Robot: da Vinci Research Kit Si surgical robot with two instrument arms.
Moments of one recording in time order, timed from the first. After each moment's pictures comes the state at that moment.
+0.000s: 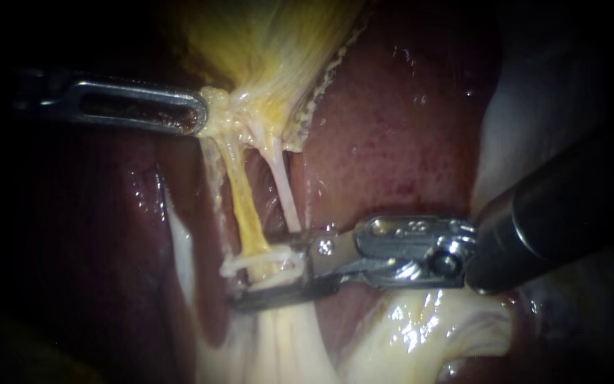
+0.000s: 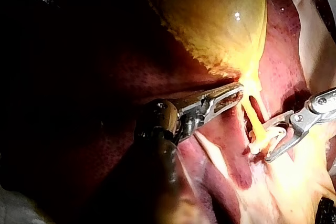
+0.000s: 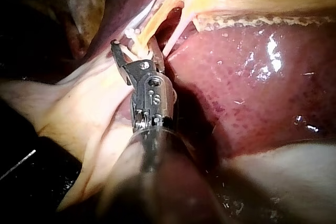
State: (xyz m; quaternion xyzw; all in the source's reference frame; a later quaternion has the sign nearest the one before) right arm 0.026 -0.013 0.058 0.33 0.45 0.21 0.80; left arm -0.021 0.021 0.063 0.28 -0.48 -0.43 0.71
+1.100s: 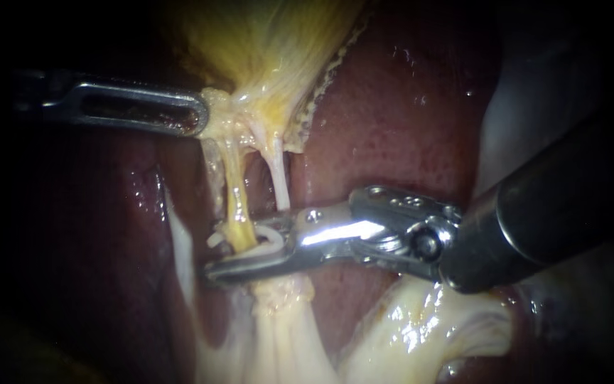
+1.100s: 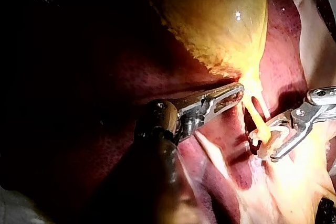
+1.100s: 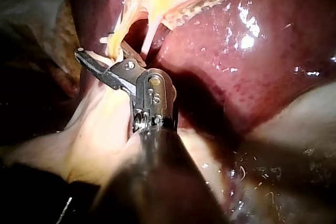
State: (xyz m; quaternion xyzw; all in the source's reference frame) right arm 0.027 -0.012 0.056 0.42 0.53 0.30 0.67; left arm -0.021 0.021 0.063 0.28 -0.48 -0.43 0.71
